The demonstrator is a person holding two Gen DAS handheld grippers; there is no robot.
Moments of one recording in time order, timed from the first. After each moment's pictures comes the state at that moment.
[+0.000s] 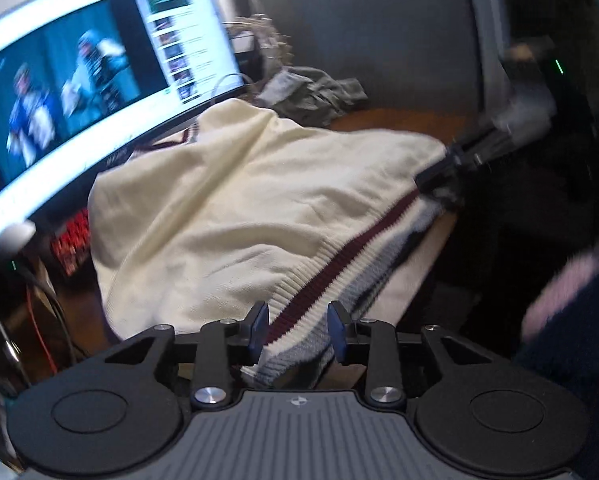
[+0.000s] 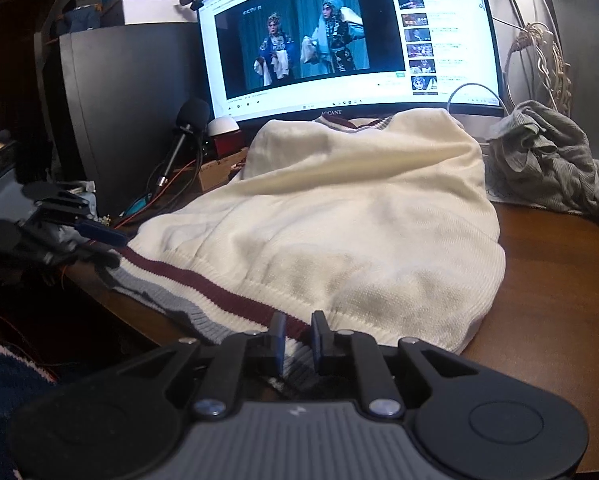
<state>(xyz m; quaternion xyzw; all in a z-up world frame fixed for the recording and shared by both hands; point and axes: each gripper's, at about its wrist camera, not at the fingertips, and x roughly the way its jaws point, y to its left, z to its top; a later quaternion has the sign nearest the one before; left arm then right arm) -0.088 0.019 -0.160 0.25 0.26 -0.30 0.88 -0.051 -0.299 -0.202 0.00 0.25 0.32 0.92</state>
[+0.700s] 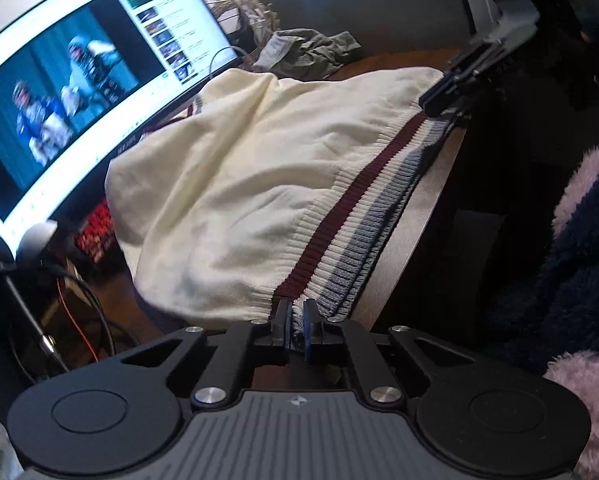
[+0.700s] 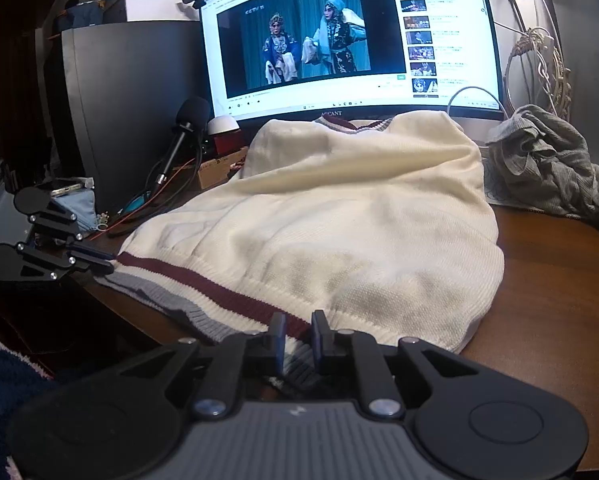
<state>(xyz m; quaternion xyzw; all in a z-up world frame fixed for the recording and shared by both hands) -0.095 0.052 -0.179 0.30 0.27 -0.27 0.87 -0.053 -0.298 -0.203 0.00 0.25 0.32 0.92</state>
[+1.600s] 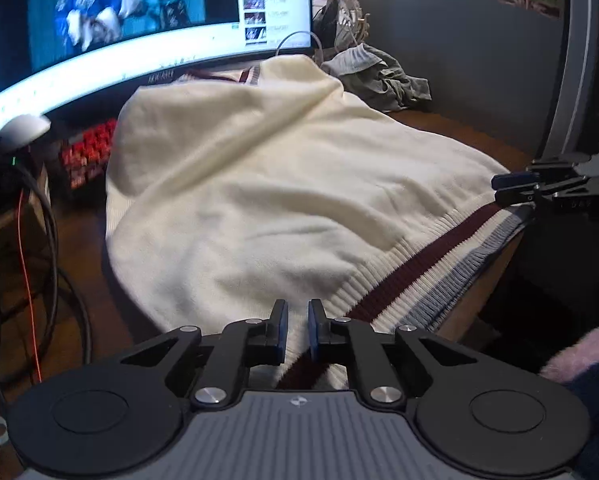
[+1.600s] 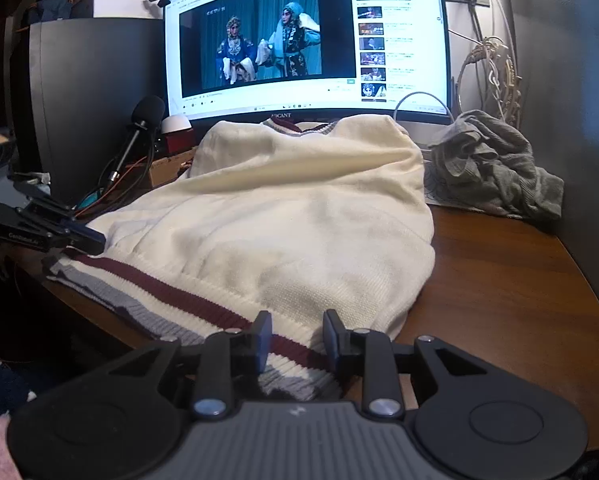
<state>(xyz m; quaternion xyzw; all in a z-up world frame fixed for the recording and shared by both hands) -0.031 0.049 -0.174 0.09 0.34 -0.27 0.90 -0.059 -0.324 -0.203 -0.02 0.24 0.25 0.94</state>
